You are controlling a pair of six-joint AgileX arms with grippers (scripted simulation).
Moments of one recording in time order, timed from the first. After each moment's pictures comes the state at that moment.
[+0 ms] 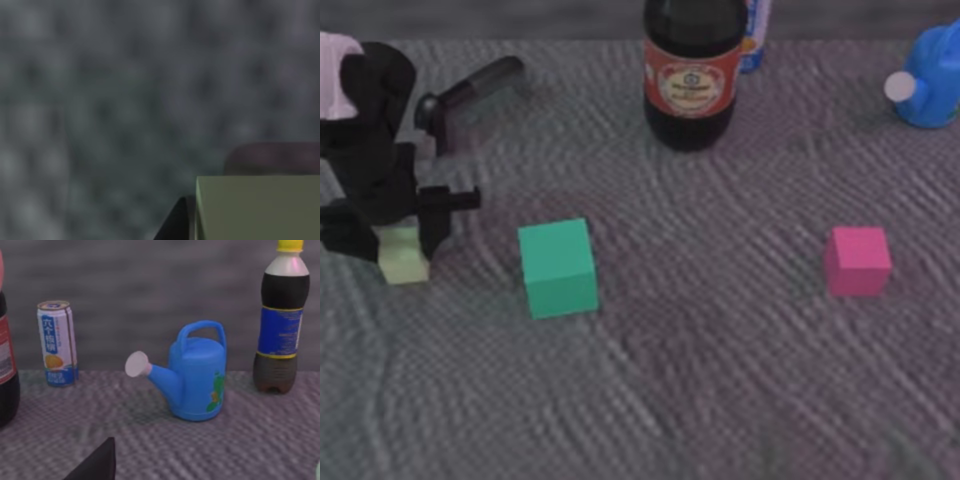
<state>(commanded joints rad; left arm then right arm) -0.10 2.19 1.44 -0.82 0.00 -0.21 0.00 0.00 0.00 0.00 0.00 0.00</state>
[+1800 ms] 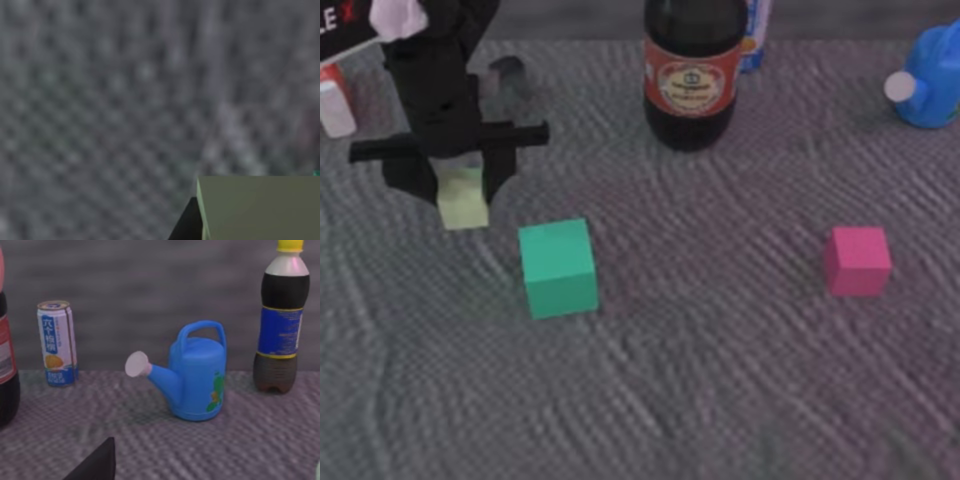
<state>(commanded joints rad) -0.27 2.18 1.79 -1.16 -0.01 -0.37 0.00 0.00 0.00 0.00 0.00 0.00</state>
